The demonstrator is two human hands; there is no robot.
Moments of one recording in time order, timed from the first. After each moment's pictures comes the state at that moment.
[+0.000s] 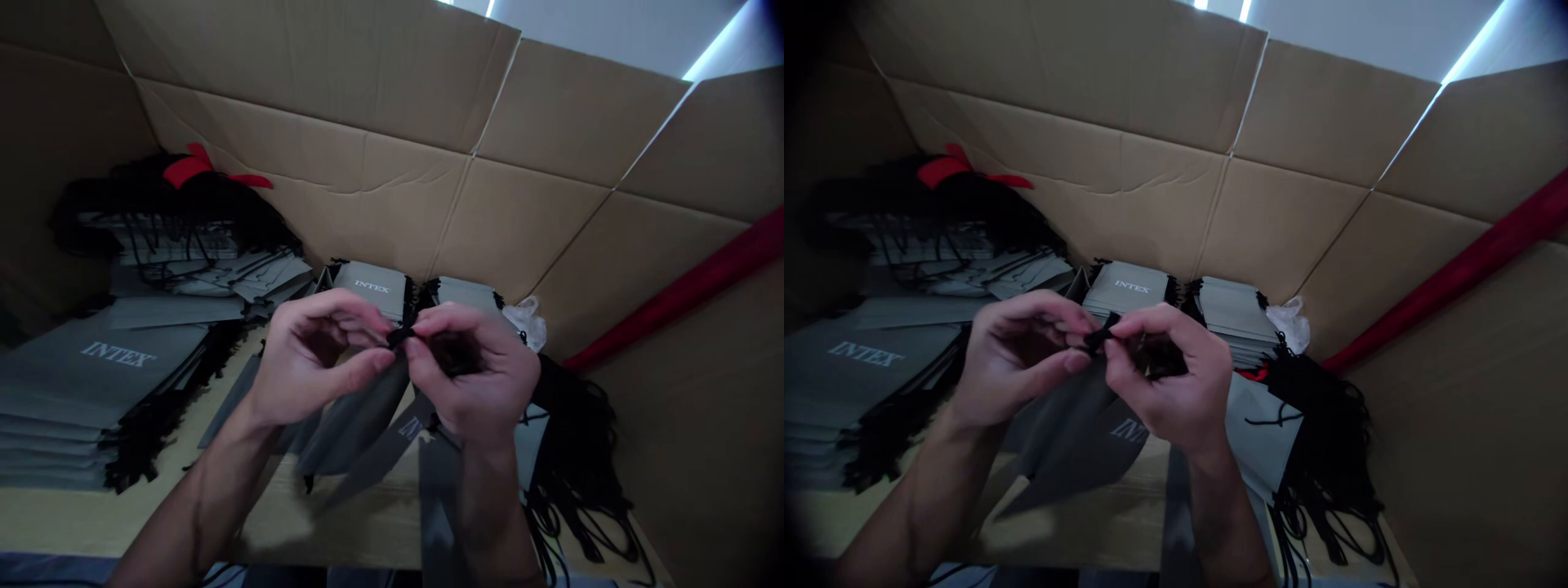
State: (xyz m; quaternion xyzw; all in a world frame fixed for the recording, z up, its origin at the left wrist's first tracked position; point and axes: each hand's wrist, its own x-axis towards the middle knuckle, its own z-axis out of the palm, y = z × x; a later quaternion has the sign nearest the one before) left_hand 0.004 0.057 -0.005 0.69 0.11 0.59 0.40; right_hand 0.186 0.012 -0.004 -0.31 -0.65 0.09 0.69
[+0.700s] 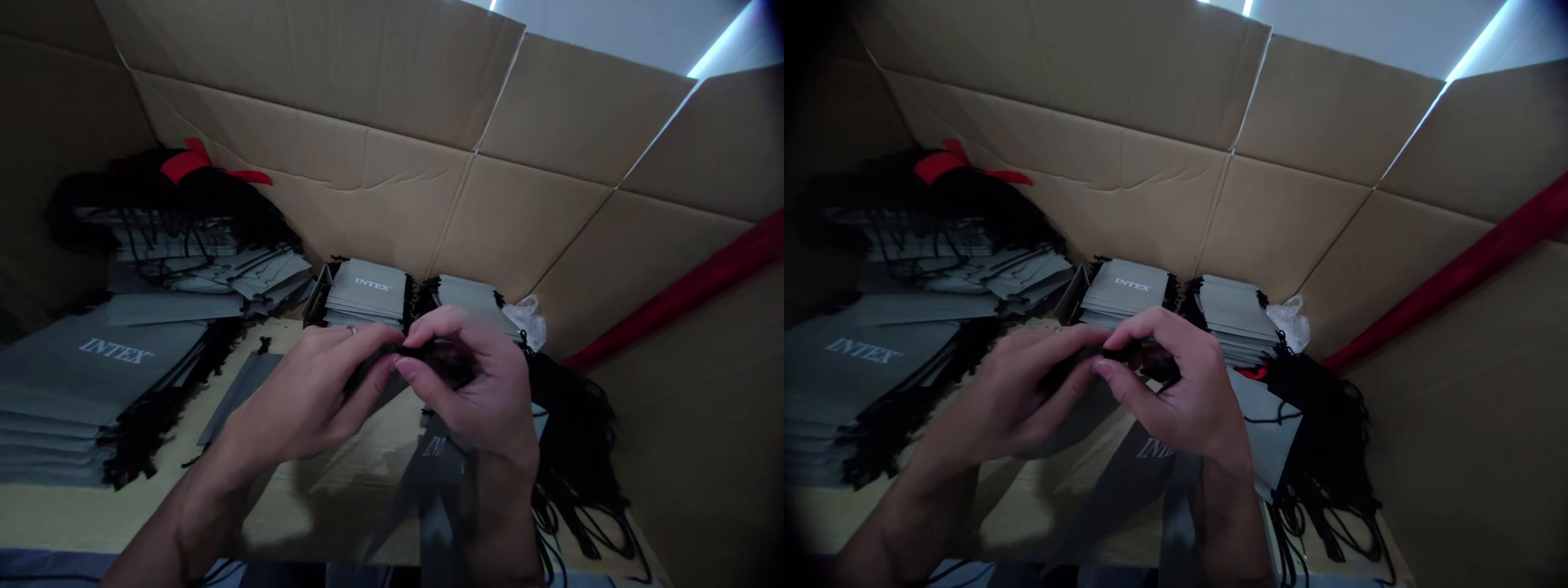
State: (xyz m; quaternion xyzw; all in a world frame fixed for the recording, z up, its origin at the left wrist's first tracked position) left_hand -0.005 0.034 -0.002 0.88 0.20 0.43 0.06; right_hand 0.208 0.005 0.002 -0.32 -0.74 0.19 0.56
